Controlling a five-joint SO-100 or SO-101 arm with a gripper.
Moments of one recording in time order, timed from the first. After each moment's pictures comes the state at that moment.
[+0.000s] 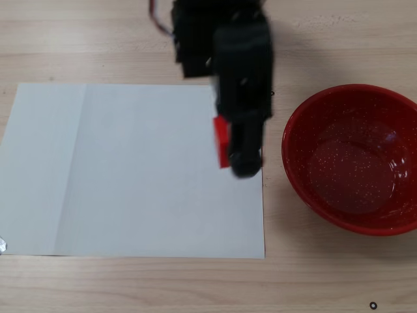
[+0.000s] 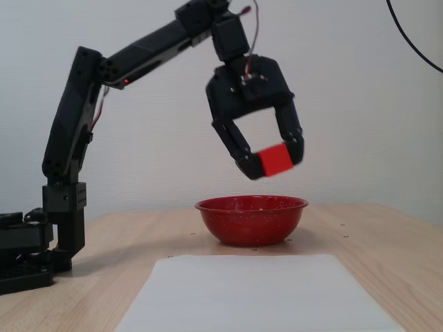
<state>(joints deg) 8.7 77.9 39.6 99.3 -2.5</state>
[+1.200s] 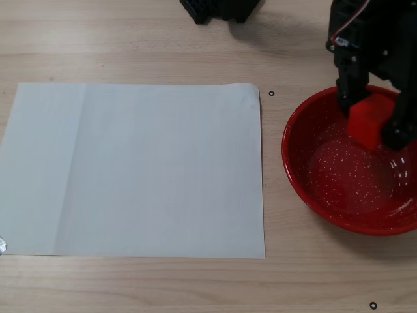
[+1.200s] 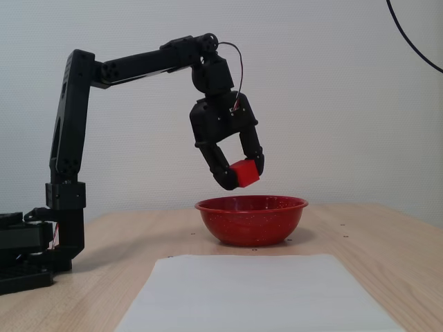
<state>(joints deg) 34.2 82.9 58.7 77.0 -4.7</state>
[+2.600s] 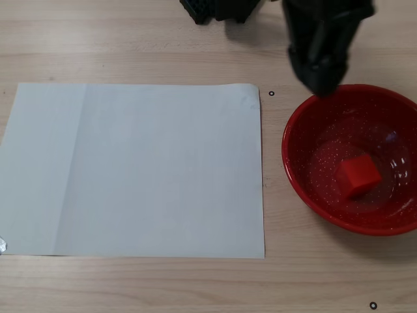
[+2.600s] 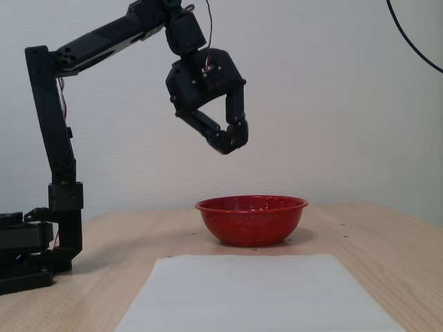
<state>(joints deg) 21.4 104.3 67.9 86.0 -5.4</state>
